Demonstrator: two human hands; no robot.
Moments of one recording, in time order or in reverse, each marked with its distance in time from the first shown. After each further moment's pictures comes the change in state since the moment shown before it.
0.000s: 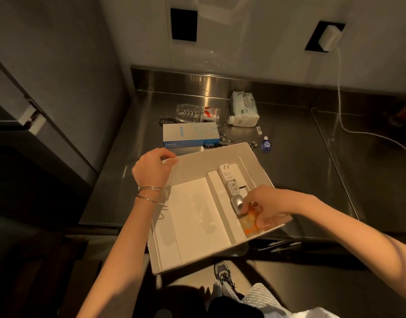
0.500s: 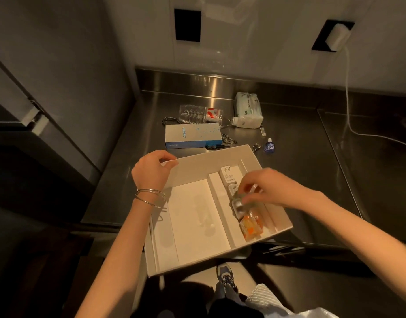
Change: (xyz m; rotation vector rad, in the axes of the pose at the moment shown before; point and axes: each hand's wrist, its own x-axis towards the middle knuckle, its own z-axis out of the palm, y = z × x) left_hand -0.003 0.003 -0.003 0.015 -0.008 -0.006; right_hand -0.006 0.005 -0.025 0.040 0.386 -0.213
